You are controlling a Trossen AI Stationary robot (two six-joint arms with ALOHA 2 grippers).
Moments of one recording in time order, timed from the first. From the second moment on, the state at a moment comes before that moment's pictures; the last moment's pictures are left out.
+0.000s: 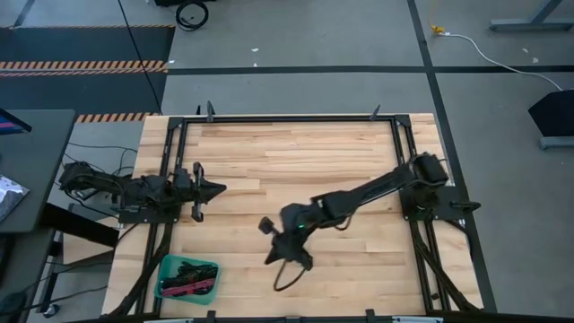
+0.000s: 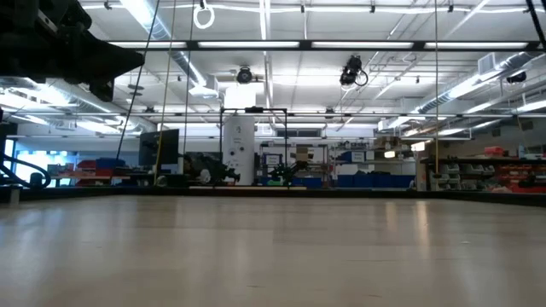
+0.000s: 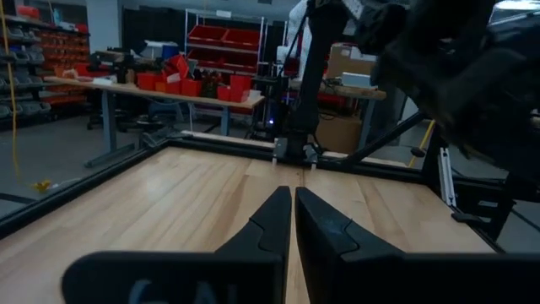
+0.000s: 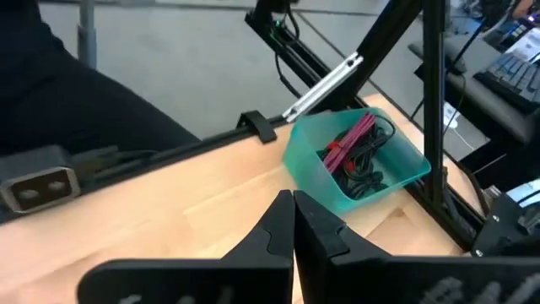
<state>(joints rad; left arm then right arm) -0.24 0.22 0.01 0.31 -0.39 -0.10 0.28 1.91 1.45 -0.02 -0.37 -0.61</state>
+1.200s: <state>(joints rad) -0.60 1.53 1.14 -1.19 0.04 -0.56 0.33 1.32 1.04 -0.88 0.06 0.03</state>
